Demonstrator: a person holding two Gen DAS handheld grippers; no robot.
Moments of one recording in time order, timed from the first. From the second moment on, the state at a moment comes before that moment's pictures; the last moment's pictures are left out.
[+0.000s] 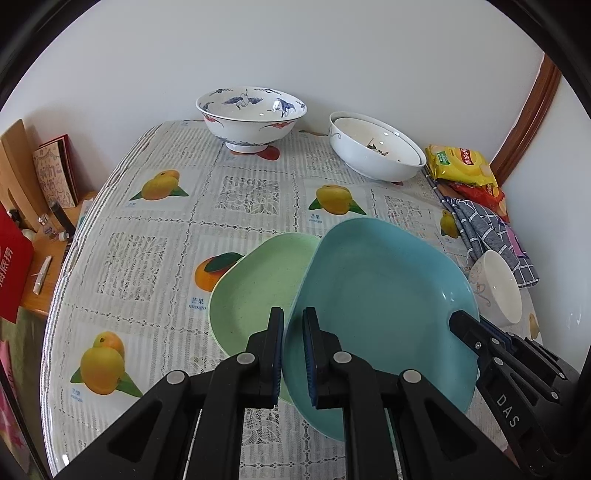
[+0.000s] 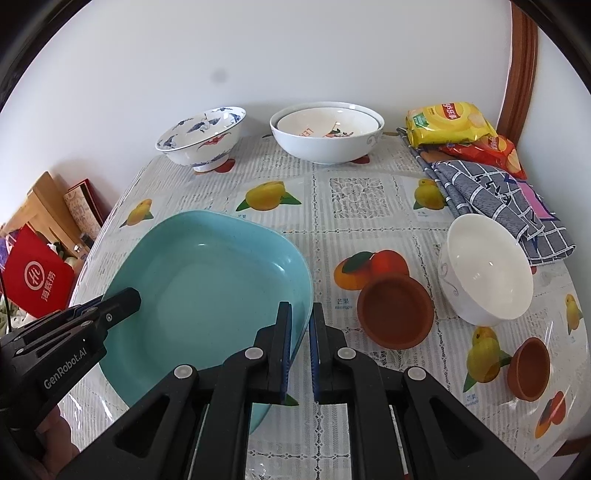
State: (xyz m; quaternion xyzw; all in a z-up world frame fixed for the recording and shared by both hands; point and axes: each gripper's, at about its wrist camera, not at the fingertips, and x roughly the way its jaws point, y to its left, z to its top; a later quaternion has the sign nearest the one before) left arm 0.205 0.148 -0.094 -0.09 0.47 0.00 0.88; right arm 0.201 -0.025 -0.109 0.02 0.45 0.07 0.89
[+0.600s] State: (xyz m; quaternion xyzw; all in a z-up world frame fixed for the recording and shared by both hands) left arm 0.224 0.182 -0.113 -0.11 0.48 0.03 0.87; right arm 0.226 0.008 -0.131 0.01 0.46 0.10 0.88
